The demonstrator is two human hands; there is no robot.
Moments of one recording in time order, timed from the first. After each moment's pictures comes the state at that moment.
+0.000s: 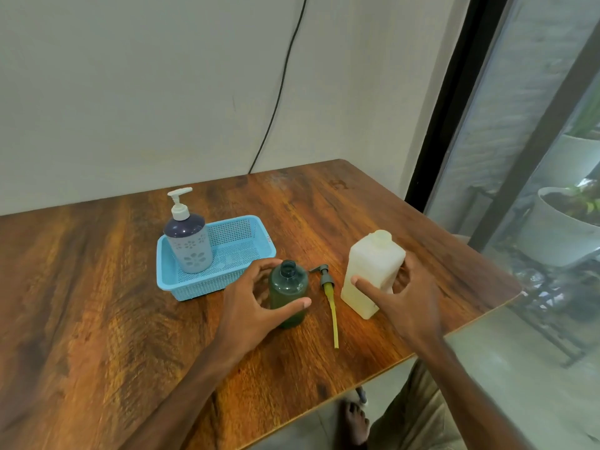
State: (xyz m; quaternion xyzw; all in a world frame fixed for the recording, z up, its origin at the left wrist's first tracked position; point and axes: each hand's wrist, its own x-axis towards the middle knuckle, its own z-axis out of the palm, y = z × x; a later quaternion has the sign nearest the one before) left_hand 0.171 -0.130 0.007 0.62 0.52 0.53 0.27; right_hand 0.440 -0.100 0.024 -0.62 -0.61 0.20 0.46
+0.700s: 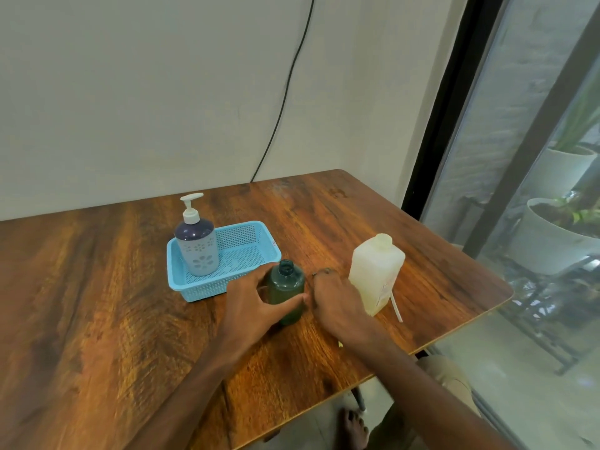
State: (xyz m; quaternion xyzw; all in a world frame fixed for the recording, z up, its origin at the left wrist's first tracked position) left_hand 0.159 -0.129 0.014 0.65 0.57 0.47 0.18; right_hand 0.327 -0.108 0.058 -0.62 -0.78 0.10 0.08
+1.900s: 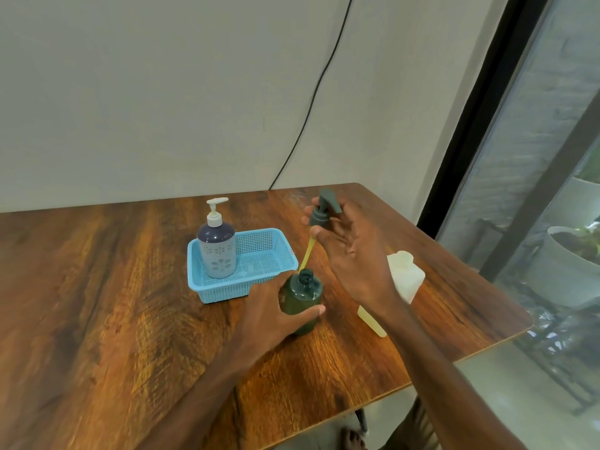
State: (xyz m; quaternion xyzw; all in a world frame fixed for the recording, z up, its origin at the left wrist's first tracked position) left_hand 0.160 -0.128 0.015 0.65 0.60 0.42 0.19; right_hand 0.317 -0.110 0.138 -0.37 -0.71 0.31 0.51
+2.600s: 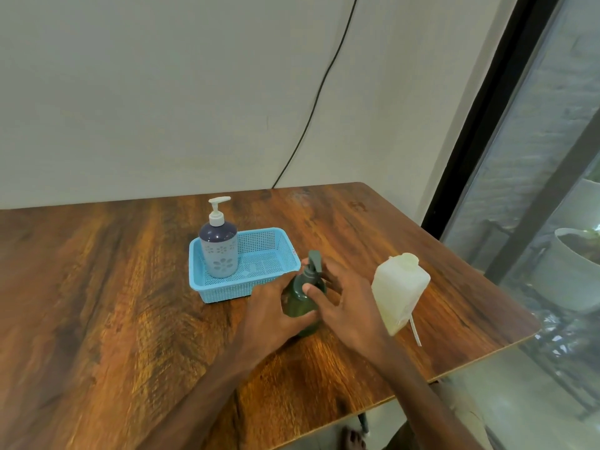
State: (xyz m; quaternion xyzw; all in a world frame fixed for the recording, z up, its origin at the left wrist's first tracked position) left_hand 0.158 -0.127 0.014 0.66 0.58 0.43 0.21; right_hand 0.326 -0.111 0.062 -0.47 -0.77 0.27 0.35
